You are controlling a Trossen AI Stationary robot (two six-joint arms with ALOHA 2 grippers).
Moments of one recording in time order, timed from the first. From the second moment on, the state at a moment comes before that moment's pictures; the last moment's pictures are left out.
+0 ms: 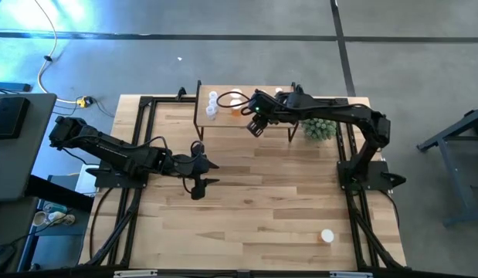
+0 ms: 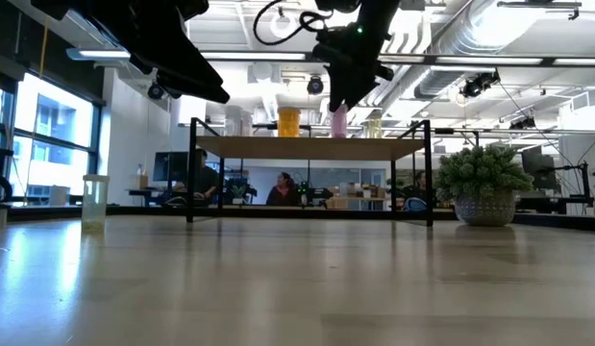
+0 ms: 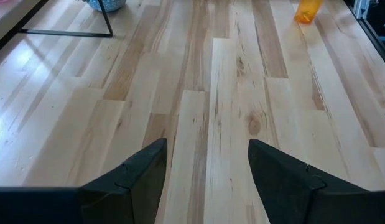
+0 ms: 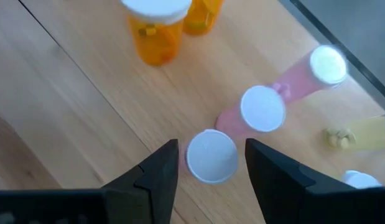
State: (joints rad) left arm -0.11 1.20 0.67 -0.08 -0.25 -0.17; right arm -0.27 1.75 1.64 -0.93 0.37 0.31
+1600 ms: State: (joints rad) left arm -0.11 1.20 0.67 -0.09 -0.25 -0.18; right arm 0.24 1.52 1.23 -0.97 0.43 0.53
